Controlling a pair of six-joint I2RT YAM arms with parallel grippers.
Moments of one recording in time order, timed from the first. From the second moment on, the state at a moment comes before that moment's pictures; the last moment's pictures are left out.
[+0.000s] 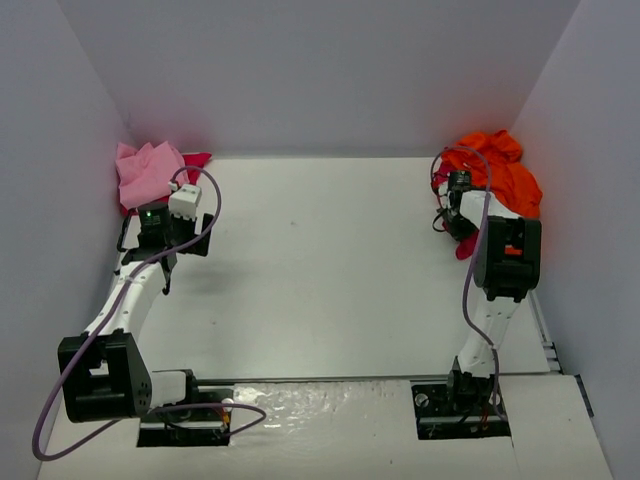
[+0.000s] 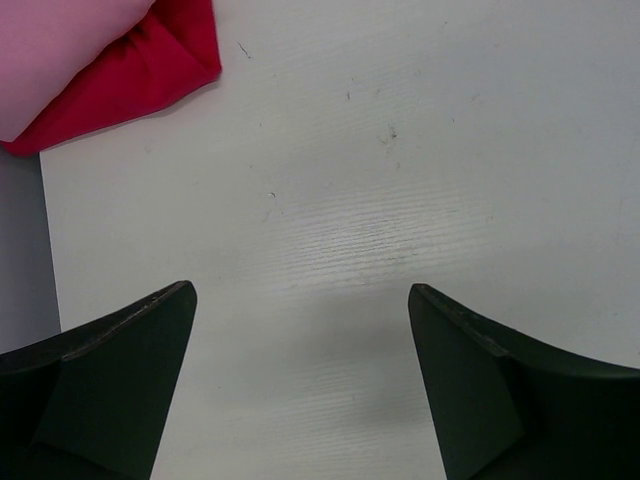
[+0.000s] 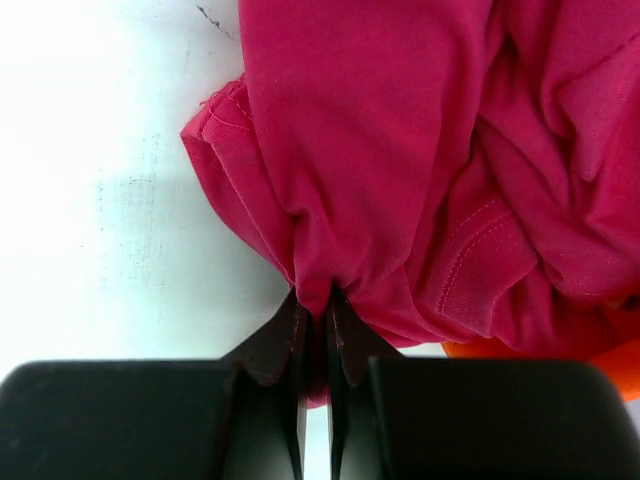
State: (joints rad) left arm 0.07 1.27 0.85 -0.18 0.12 0.28; right arm -0.08 2.07 1.44 -0.55 0.27 -0.42
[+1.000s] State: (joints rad) left arm 0.05 1.27 1.09 -0.32 0.18 0.26; right arm 0.28 1.33 1.75 -0.80 -0.72 -0.49
